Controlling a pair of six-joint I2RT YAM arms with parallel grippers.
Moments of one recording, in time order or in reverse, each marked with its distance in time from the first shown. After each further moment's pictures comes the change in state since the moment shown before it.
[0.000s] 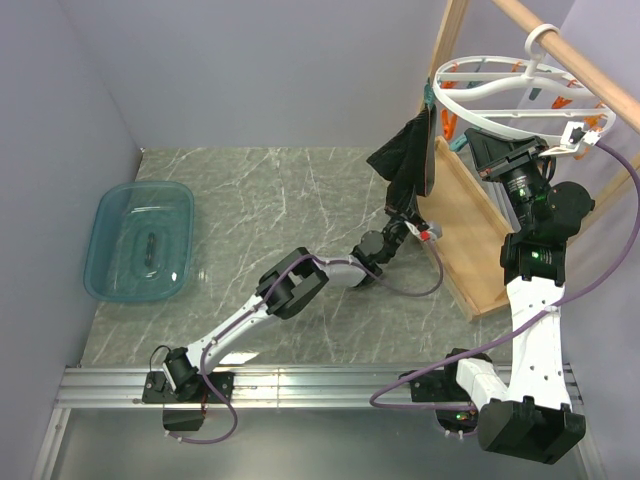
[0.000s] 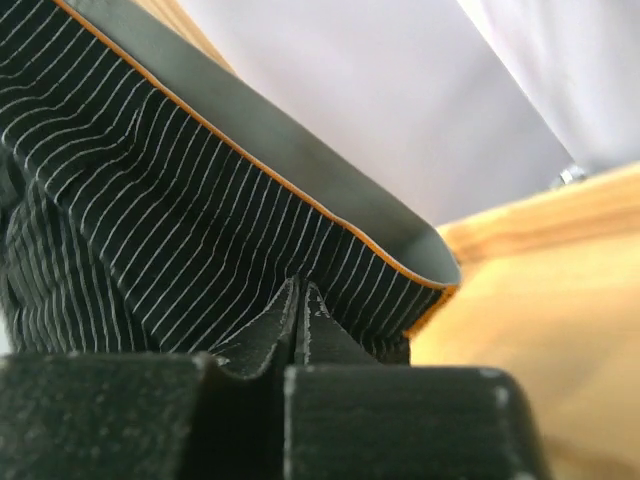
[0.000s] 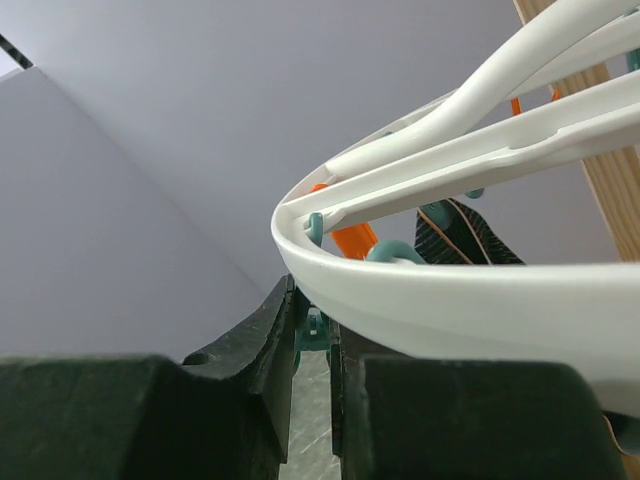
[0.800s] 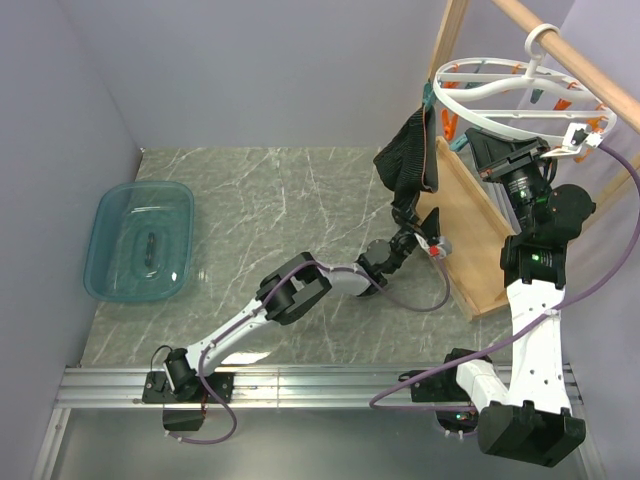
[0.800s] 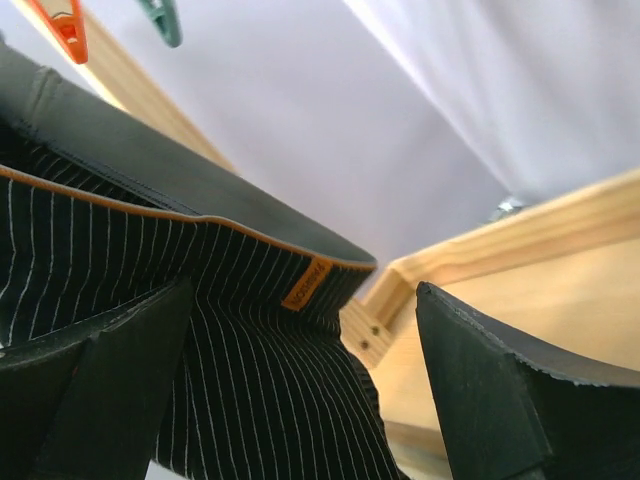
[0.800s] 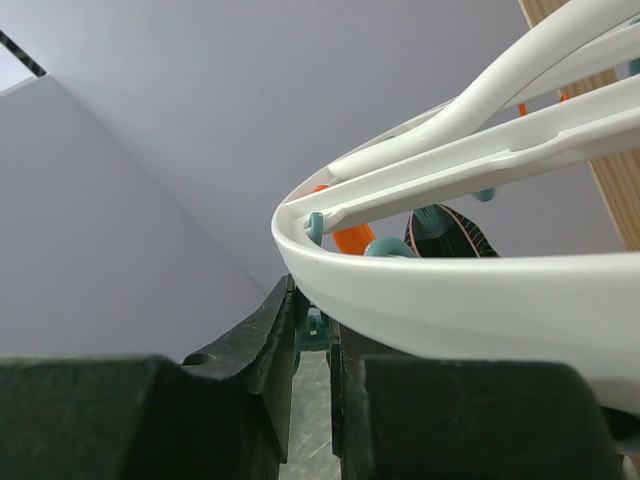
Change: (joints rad) left arm -0.064 -0.072 -0.111 0.005 0.051 0.016; right arm 0.005 -0.016 0.000 0.000 0.010 0.014
